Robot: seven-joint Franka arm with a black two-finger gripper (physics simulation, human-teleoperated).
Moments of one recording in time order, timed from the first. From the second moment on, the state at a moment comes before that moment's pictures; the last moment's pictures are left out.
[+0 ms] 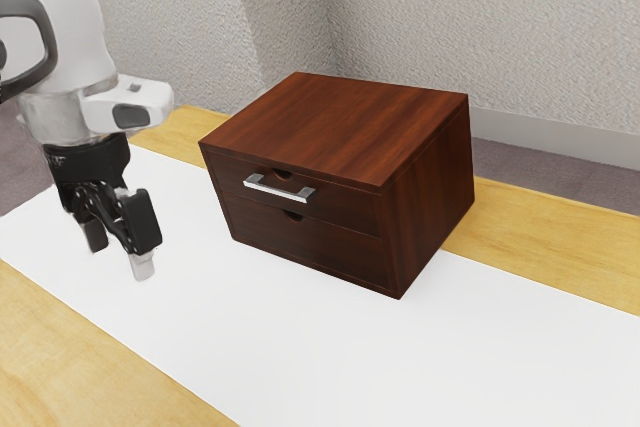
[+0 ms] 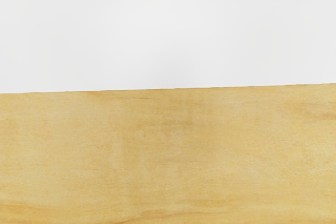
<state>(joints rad) 0.17 -0.36 -0.08 -1.78 -0.02 1.21 0.12</state>
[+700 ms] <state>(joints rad) 0.15 -0.27 -0.13 -1.81 -0.03 1.54 0.71</state>
